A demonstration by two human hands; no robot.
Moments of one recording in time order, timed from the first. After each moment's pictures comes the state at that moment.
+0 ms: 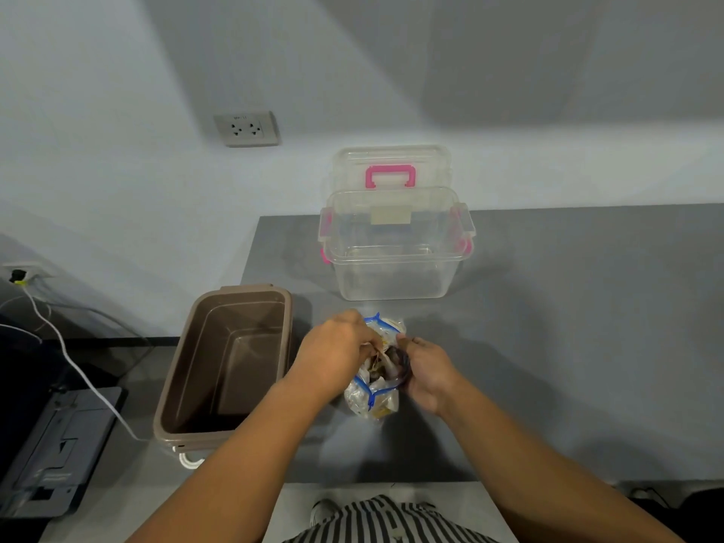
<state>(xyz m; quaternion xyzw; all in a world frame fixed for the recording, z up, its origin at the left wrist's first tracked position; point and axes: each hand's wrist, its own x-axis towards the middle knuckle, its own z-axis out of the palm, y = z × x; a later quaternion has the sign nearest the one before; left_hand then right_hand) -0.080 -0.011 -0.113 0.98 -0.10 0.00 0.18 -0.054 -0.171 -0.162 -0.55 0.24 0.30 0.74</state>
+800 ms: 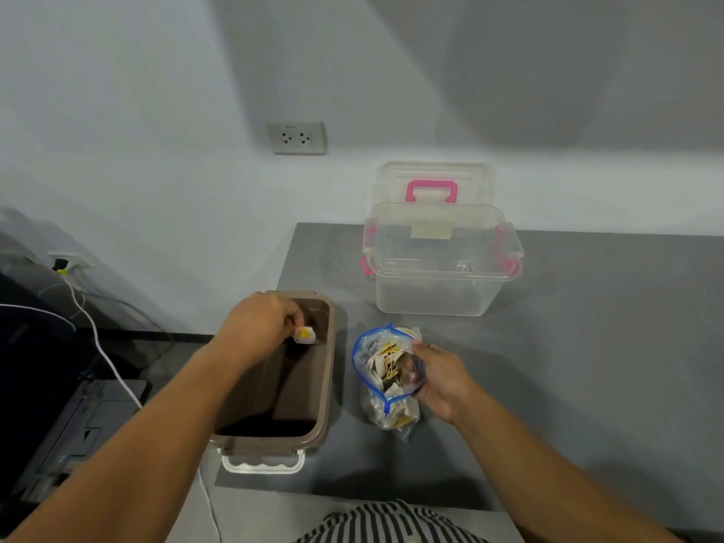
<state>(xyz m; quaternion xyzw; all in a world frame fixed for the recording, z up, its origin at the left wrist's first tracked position) -0.073 0.147 -0.081 0.99 0.08 -0.07 0.11 -0.049 -0.128 -0.151 -0.54 0.24 0.30 0.75</state>
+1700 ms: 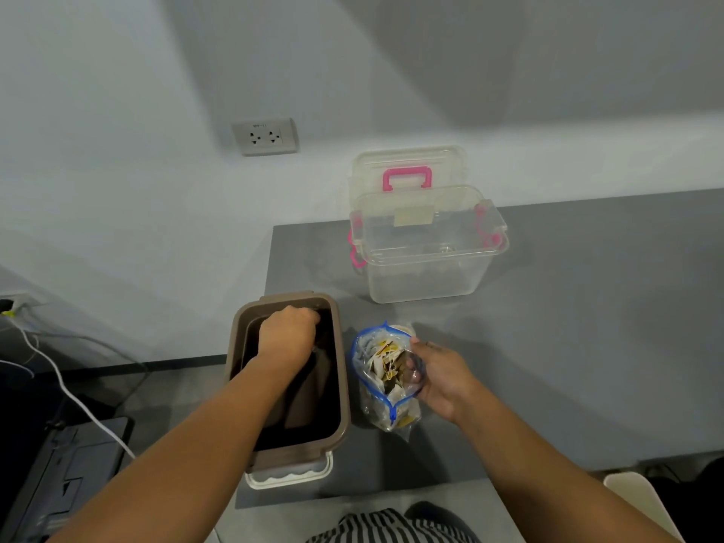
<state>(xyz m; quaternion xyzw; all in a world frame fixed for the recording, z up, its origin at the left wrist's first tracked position) -0.051 0.130 -0.136 1.00 0.03 -0.08 -0.02 -0.078 -0.109 -0.162 -0.50 0.27 0.27 0.77</state>
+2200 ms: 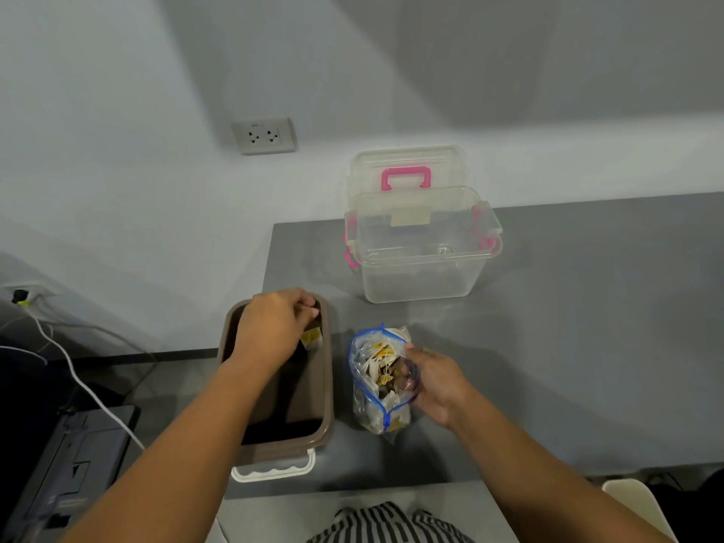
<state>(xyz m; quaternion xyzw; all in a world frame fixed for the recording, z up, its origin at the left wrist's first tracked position) -0.071 0.119 -0.091 0.96 0.10 0.05 0.26 -0.082 -0.125 -0.155 -0.52 0.26 0.29 0.76</state>
